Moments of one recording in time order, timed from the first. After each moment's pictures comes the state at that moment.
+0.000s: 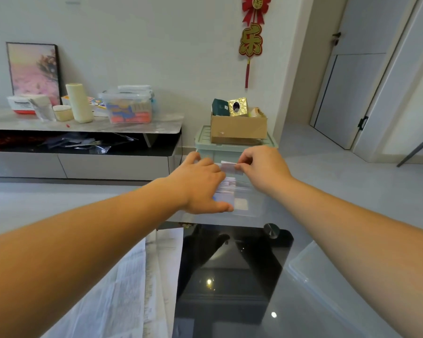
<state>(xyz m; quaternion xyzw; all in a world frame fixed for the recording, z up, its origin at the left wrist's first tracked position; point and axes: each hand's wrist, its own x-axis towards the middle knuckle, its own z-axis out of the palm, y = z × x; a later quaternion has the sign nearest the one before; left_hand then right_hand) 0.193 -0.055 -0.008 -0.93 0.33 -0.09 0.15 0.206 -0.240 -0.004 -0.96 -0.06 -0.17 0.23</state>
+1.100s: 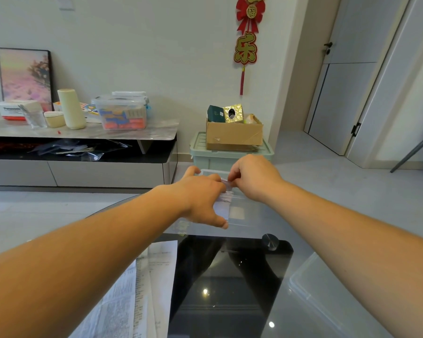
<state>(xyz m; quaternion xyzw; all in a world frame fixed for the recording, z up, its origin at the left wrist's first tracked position) 0.207 -0.069 -0.014 -0.94 0.33 0.00 0.08 0.220 -0.232 -0.001 -0.99 -0.07 -0.09 0.12</state>
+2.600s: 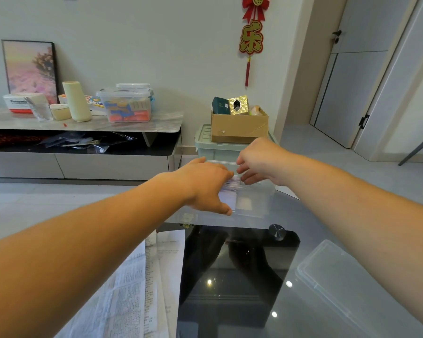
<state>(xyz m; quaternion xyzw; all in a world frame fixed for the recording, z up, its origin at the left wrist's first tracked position) 0.206 -0.062 -0.006 -0.94 0.33 0.00 0.09 0.206 -0.216 0.029 -0.90 0.08 0.06 0.42</state>
